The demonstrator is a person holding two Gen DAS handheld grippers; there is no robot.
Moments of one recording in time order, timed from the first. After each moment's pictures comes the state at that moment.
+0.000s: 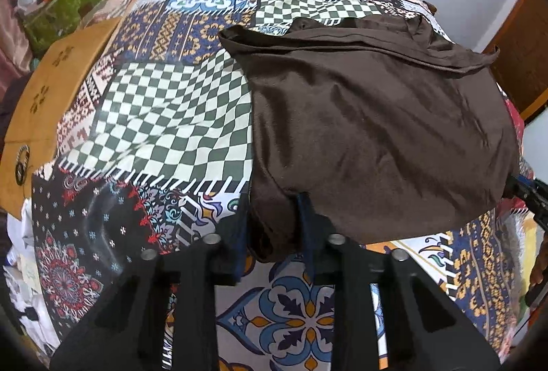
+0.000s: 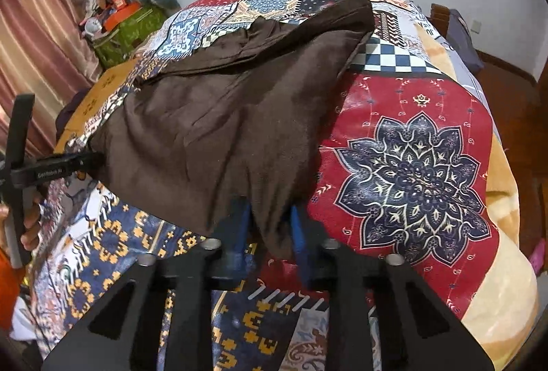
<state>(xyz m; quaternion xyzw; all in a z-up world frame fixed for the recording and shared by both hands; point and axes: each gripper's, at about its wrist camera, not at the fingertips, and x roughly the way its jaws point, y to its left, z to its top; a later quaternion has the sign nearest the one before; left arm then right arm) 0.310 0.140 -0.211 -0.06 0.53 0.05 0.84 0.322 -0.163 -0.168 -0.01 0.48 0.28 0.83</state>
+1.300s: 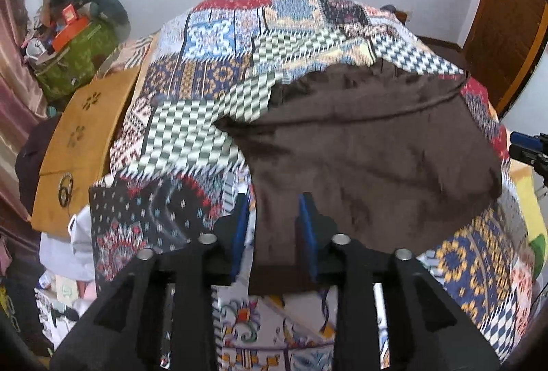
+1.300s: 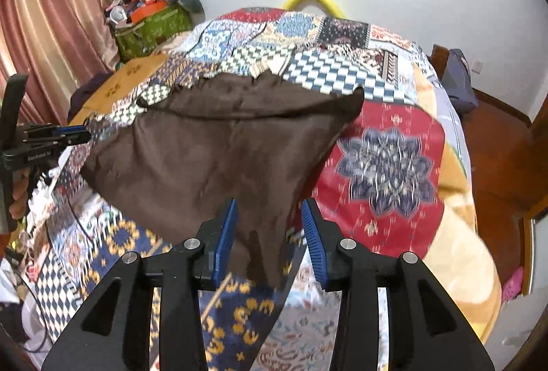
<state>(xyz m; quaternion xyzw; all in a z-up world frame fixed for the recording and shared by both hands) 0.232 0.126 -0.141 0.01 0.47 0.04 0.88 0.279 -0.176 -0.116 -0.06 0.43 0.30 0.85</state>
